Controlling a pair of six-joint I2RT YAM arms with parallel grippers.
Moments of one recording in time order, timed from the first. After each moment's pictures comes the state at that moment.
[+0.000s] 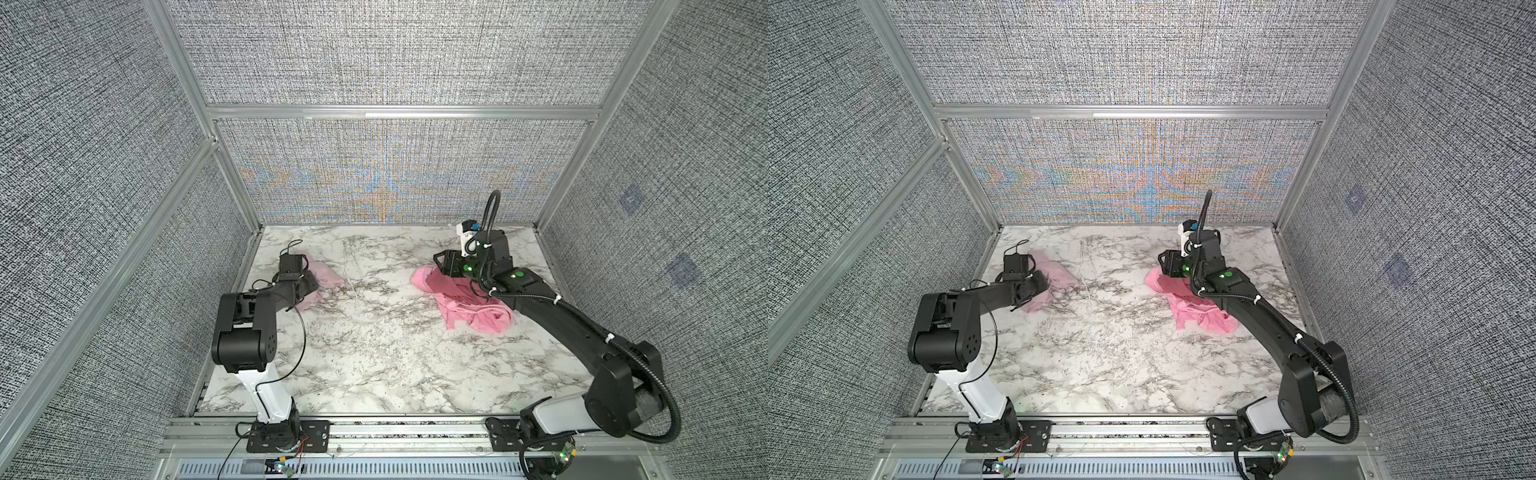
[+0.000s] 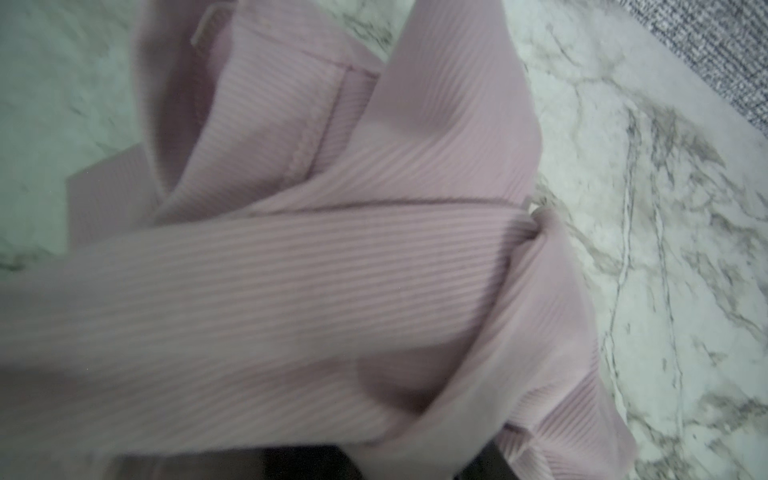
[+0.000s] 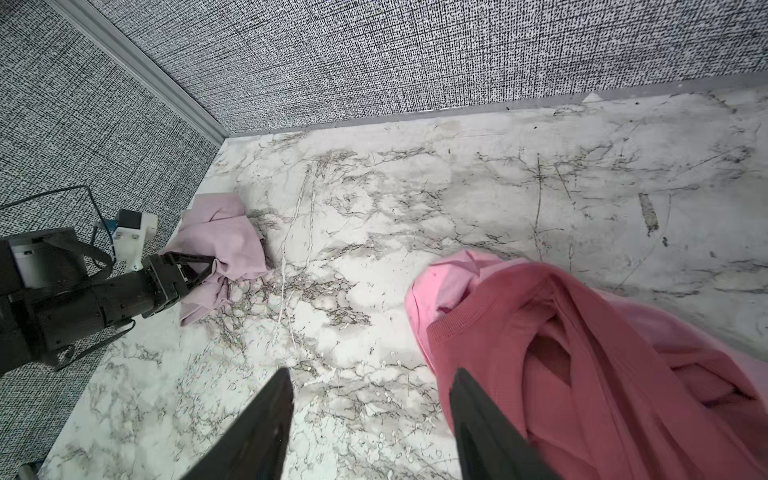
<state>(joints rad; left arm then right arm) 0.01 1.85 1.00 -0.01 0.02 -0.47 0.42 1.45 1.17 -0.25 -0.14 0.39</state>
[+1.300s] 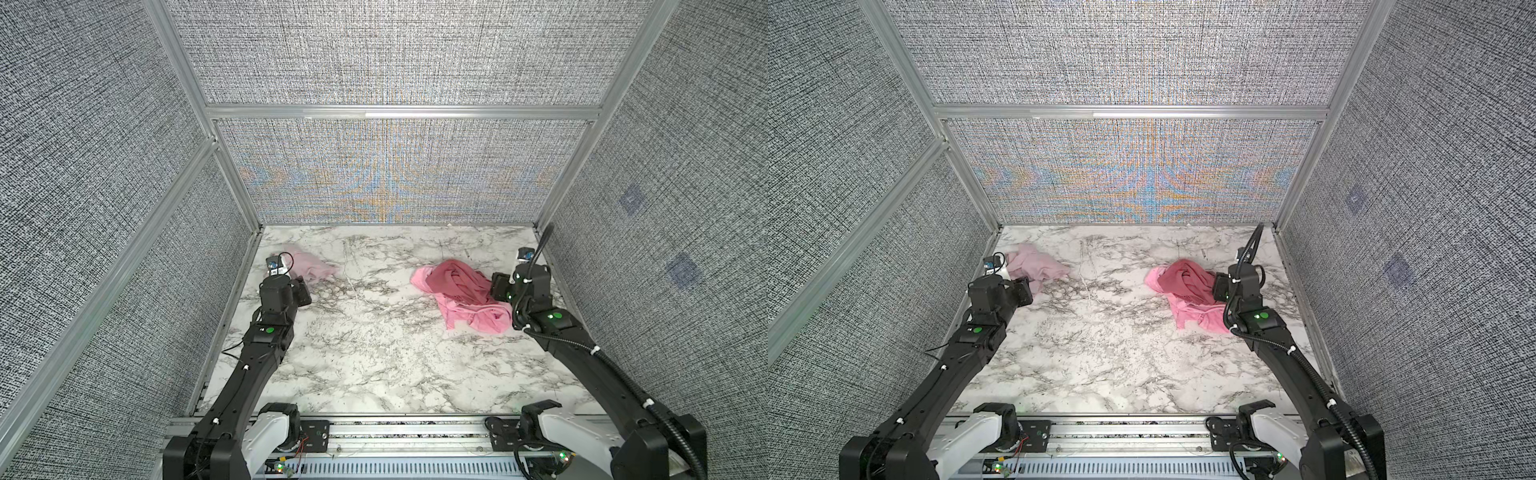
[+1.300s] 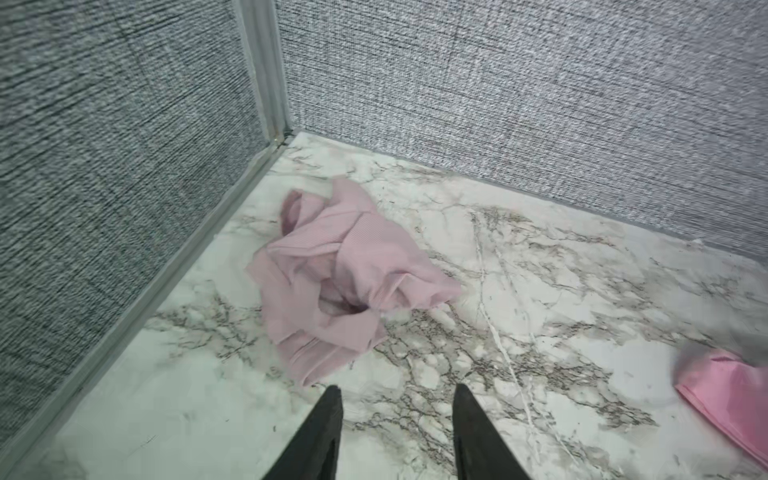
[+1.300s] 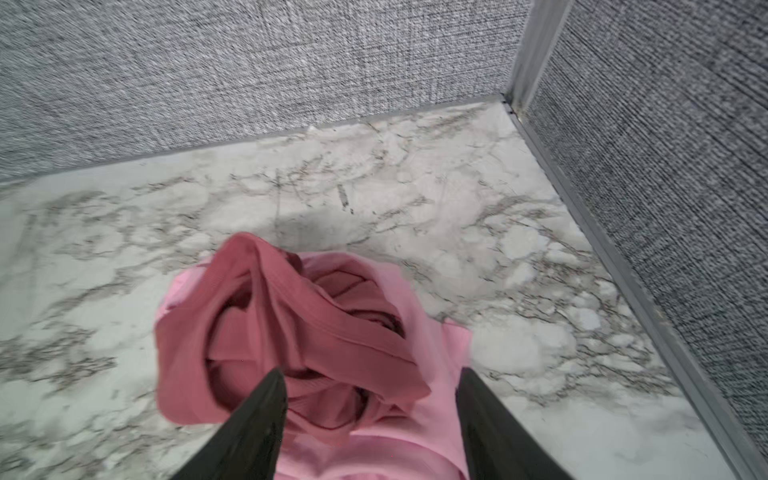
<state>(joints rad) -0.11 1.00 0.60 -0.05 -0.19 -0.26 0.22 1.07 0.72 -0.20 0.33 0.24</state>
